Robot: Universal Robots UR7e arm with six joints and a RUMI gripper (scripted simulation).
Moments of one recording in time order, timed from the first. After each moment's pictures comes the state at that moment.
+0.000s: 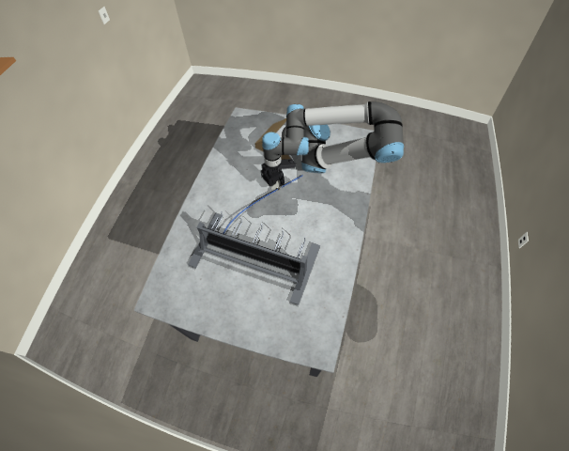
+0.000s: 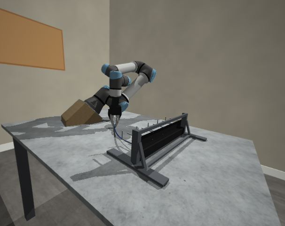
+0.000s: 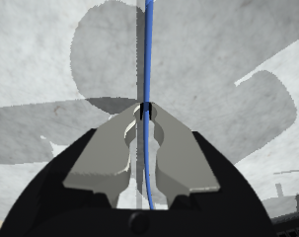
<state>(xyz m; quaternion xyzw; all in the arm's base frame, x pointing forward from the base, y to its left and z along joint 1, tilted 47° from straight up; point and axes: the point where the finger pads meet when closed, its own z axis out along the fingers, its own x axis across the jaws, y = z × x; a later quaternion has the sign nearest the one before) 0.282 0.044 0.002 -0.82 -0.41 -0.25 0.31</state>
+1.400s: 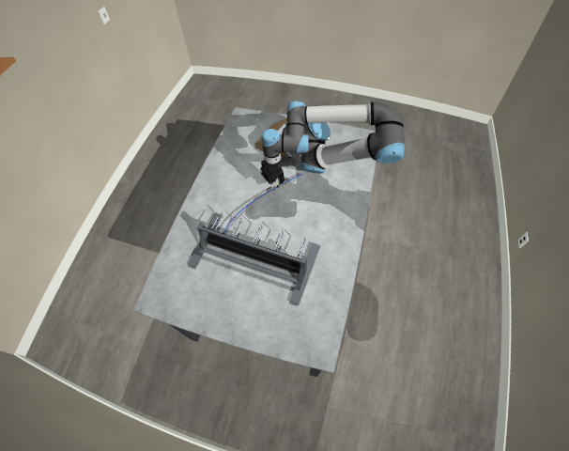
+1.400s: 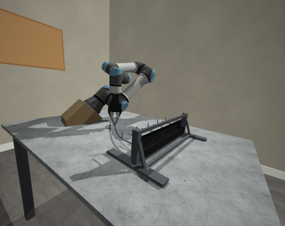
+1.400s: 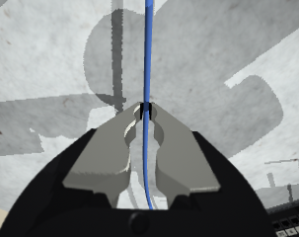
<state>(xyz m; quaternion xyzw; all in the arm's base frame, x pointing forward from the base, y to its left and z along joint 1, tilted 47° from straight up) 0.279 0.030 0.015 -0.82 -0.41 -0.25 0.31</state>
